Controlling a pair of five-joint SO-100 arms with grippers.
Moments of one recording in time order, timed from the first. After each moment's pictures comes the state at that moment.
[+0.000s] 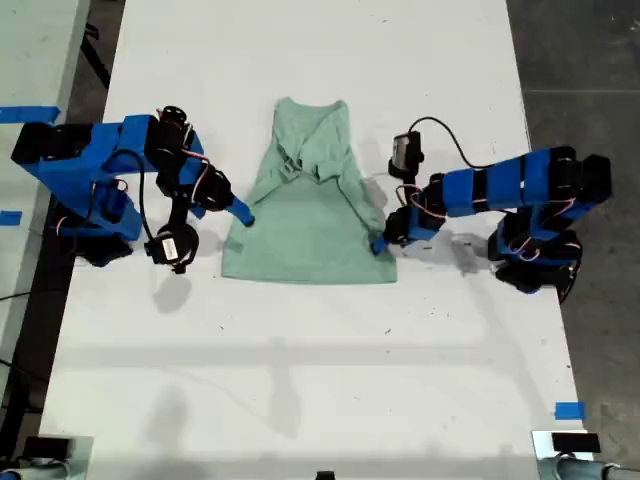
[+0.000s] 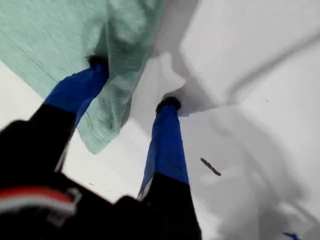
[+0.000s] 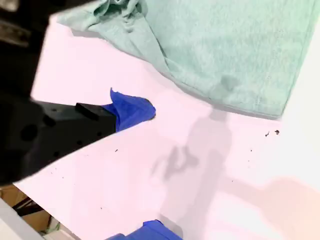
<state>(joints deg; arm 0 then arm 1) 7.6 99.6 80.7 104.0 2.9 11.8 97.3 127.8 53.5 -27.4</state>
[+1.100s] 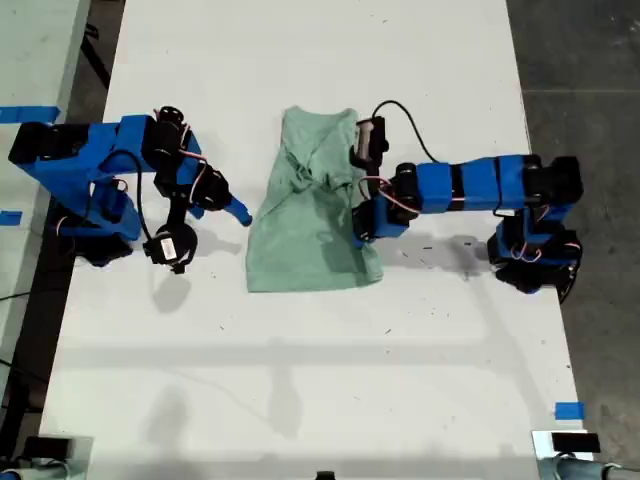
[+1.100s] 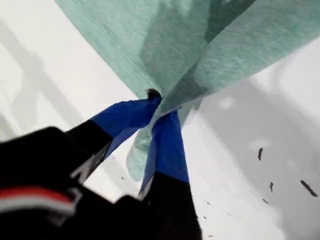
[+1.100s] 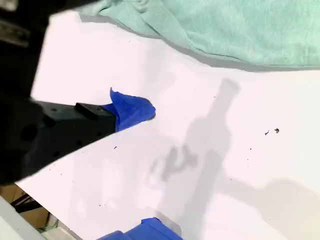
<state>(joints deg) 7.6 101.3 83.0 102.9 2.3 4.6 84.5 86.6 74.7 -22.9</state>
